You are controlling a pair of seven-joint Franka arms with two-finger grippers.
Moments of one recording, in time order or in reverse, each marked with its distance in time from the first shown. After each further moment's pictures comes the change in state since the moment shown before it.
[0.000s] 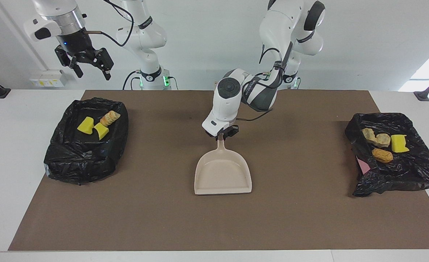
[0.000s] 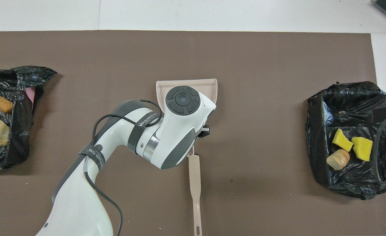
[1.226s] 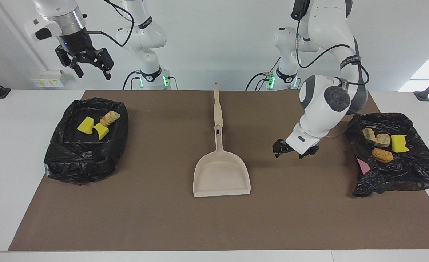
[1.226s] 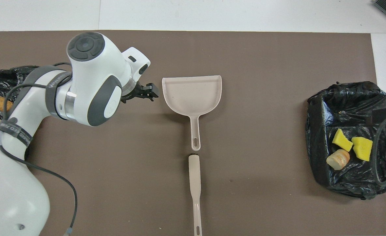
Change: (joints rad) left arm 0.429 -0.101 0.036 0.012 0.000 -0.099 0.541; right arm 0.000 -0.005 0.000 -0.009 0.000 0.000 0.000
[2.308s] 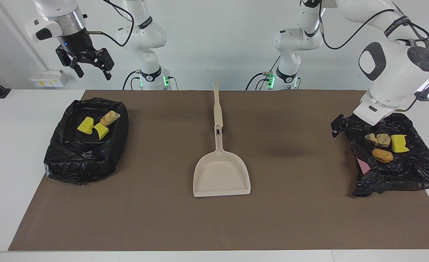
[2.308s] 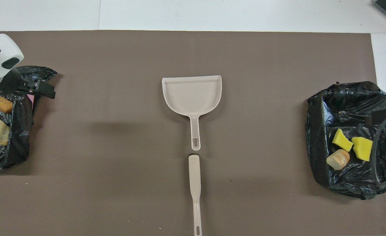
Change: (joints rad) left arm 0.226 -0.231 0.009 -0.081 0.069 -0.140 0.240; right arm 0.000 -0.003 0.000 -0.005 0.000 0.000 0.000
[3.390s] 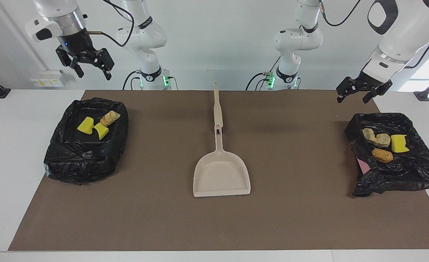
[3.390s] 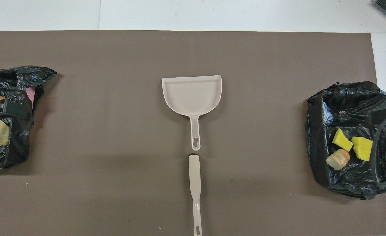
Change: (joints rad) left arm 0.010 -0.190 0.001 -0.019 0.001 -0.216 -0.080; right arm 0.000 -0.001 0.000 -0.001 0.000 0.000 0.000
